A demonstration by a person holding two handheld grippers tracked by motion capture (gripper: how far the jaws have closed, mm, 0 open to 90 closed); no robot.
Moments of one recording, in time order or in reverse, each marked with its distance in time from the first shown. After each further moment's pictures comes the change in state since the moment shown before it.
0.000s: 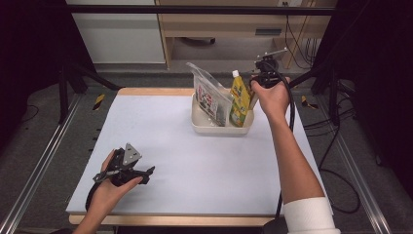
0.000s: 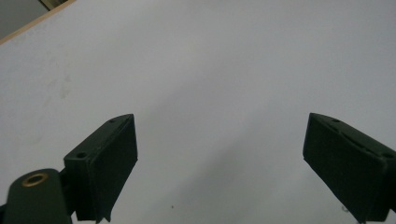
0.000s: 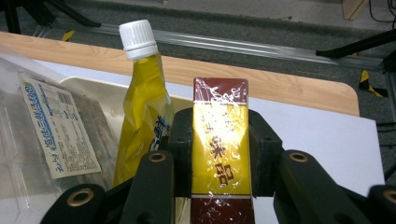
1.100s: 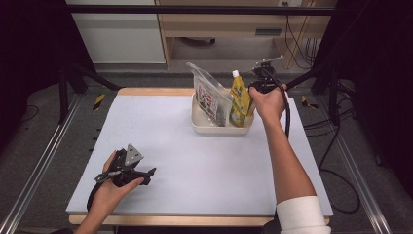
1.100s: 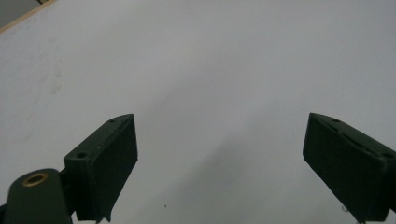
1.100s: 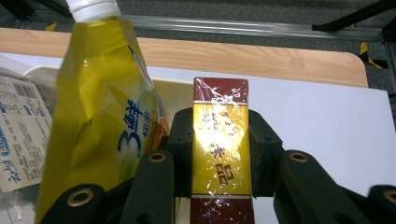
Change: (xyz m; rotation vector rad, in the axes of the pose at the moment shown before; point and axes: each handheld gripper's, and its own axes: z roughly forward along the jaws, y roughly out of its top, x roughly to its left) left arm -0.003 -0.001 0.004 0.018 -0.011 0.004; right arm -0.002 -0.013 0.027 0.064 -0.036 0.072
